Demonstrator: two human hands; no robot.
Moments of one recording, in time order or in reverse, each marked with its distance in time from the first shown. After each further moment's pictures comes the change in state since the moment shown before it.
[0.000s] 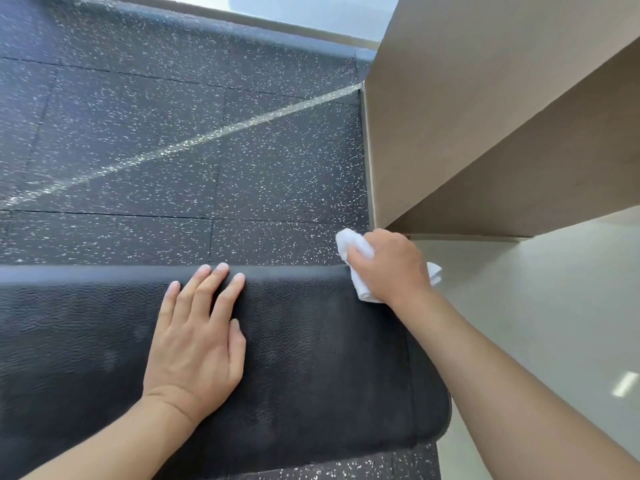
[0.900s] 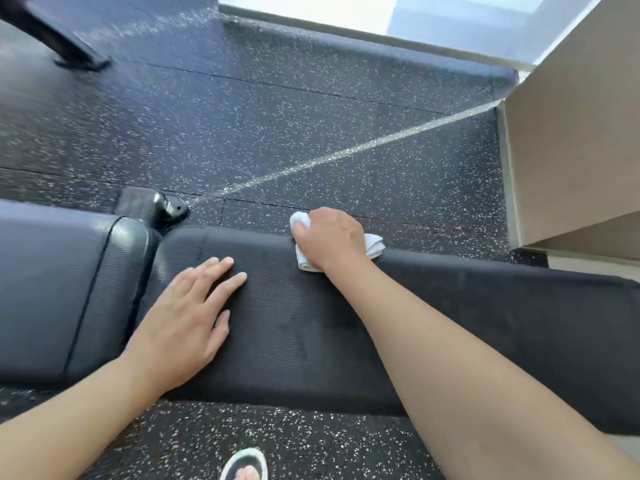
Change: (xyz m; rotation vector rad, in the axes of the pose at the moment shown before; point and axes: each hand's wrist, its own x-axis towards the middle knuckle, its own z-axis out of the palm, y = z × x) left_hand -0.113 -0.414 -0.154 0.053 -0.228 0.122; right_hand -0.040 -0.501 0.111 0.048 -0.124 -0.214
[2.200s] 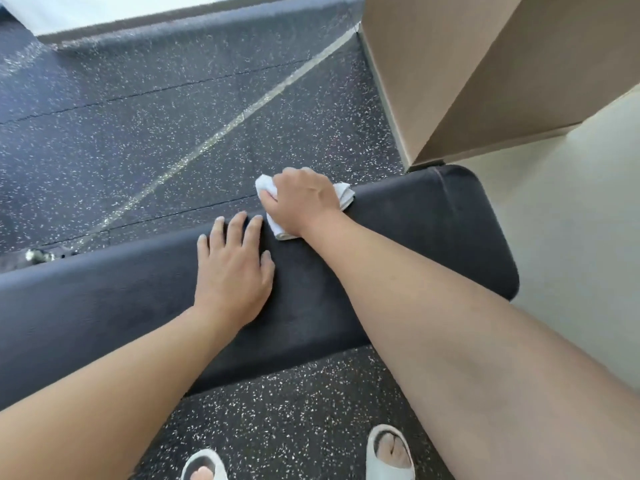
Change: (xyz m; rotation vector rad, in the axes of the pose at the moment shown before) left_hand 0.167 0.329 0.051 0.116 -0.051 -0.085; right_hand -0.066 0.289 -0.073 0.017 0.230 -0.017
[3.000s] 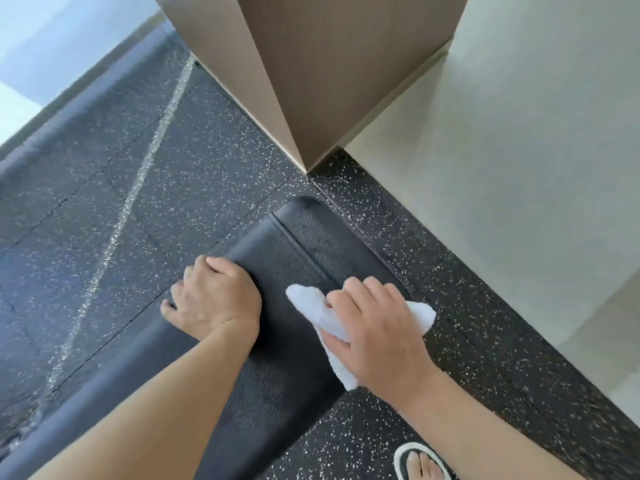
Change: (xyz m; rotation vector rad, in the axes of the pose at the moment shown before) left_hand 0.120 0.231 0.024 -0.073 0.138 -0.449; right_hand -0.230 0.198 -0.017 0.049 0.473 0.275
